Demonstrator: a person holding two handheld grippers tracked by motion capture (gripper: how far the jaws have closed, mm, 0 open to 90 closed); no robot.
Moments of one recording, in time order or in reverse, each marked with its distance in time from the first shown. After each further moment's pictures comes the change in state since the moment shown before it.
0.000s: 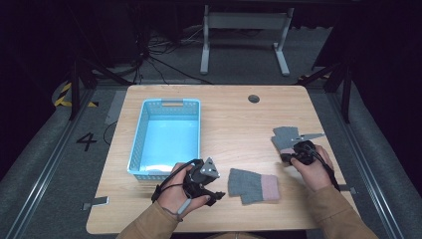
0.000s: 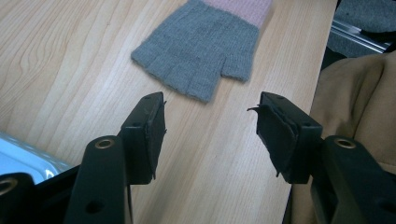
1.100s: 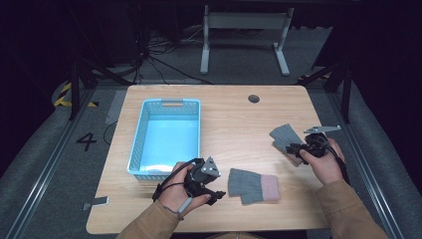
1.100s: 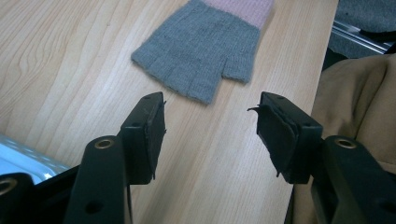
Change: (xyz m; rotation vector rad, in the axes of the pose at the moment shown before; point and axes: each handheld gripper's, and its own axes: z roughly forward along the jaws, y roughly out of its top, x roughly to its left) left arm 0.002 0.002 0.002 0.001 -0.004 -0.003; right arm -0.024 0.012 -0.023 -0.106 0.005 0.065
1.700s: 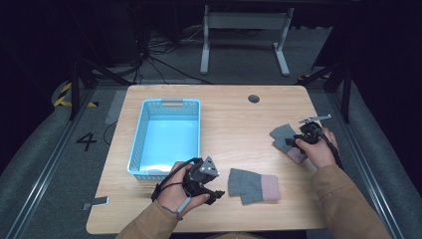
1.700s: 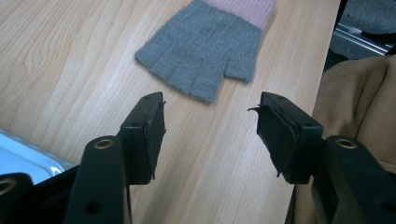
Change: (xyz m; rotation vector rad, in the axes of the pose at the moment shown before) left arm 0.001 -0.002 -0.002 -0.003 0.004 -0.007; right arm -0.034 0.019 0.039 0.091 -0.113 0.033
